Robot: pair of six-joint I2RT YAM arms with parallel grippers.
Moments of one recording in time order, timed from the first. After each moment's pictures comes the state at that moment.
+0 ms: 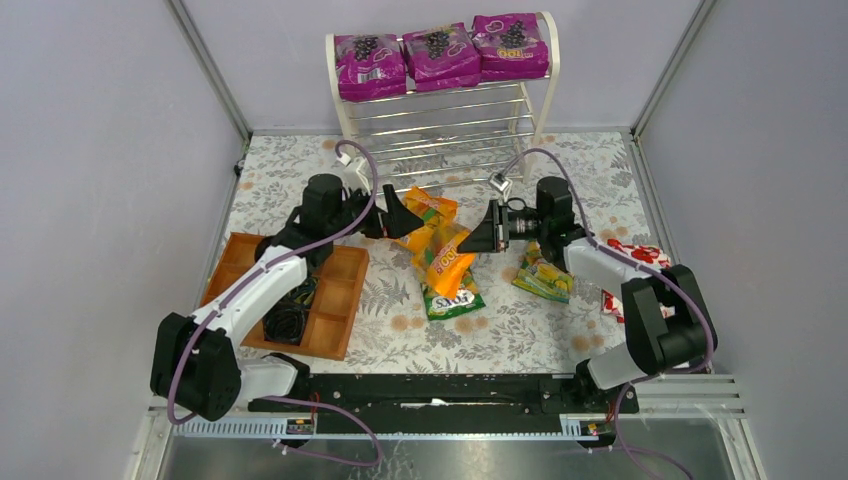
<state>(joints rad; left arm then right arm) -0.39 1.25 0.88 -0.02 0.52 -0.52 0.32 1.47 0.79 0.31 -1.16 0.75</state>
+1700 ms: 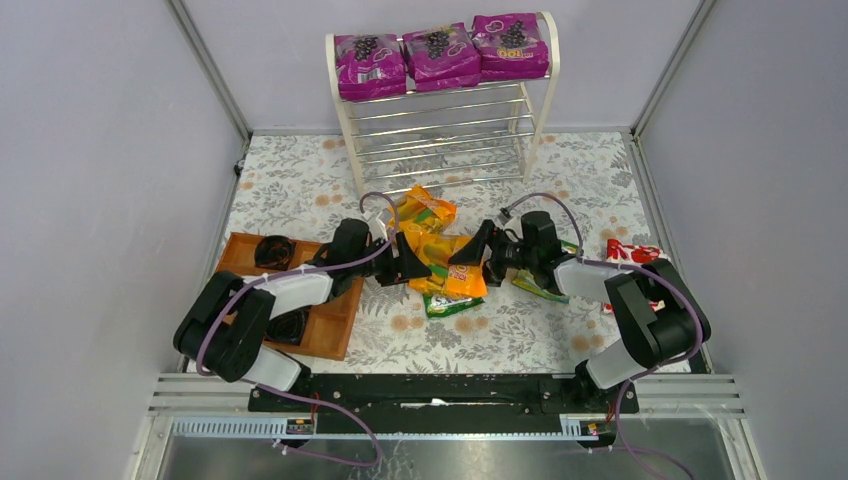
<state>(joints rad) -0.49 1.45 0.57 0.28 0.56 -0.79 0.40 1.54 0.58 0.36 -0.75 1.03</state>
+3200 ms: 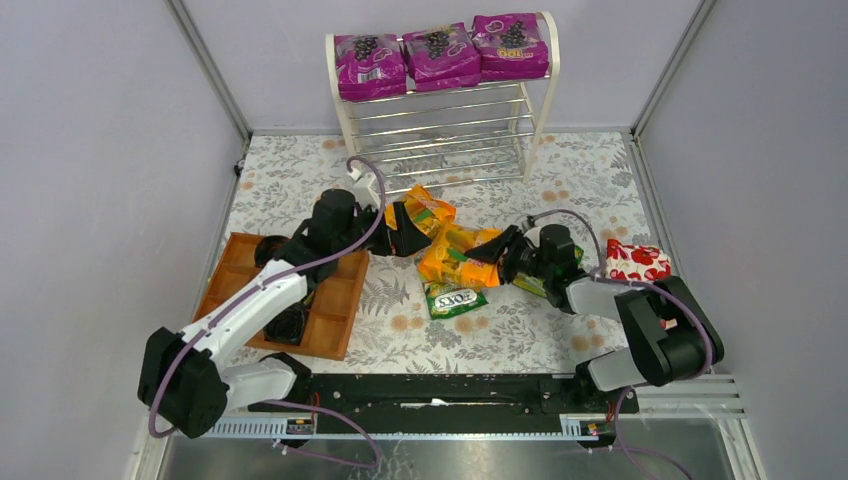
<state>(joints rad) -0.53 1.18 0.81 -0.09 0.41 -0.57 0.37 1.46 0.41 0.63 -0.62 1.36</state>
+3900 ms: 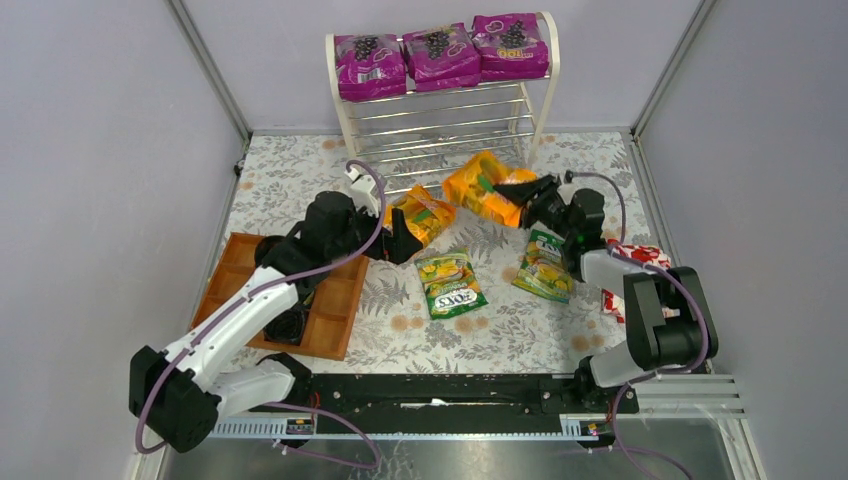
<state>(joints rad) -0.55 1.09 0.88 -0.24 0.30 -0.38 0.14 1.47 0.58 0.78 -0.63 1.57</state>
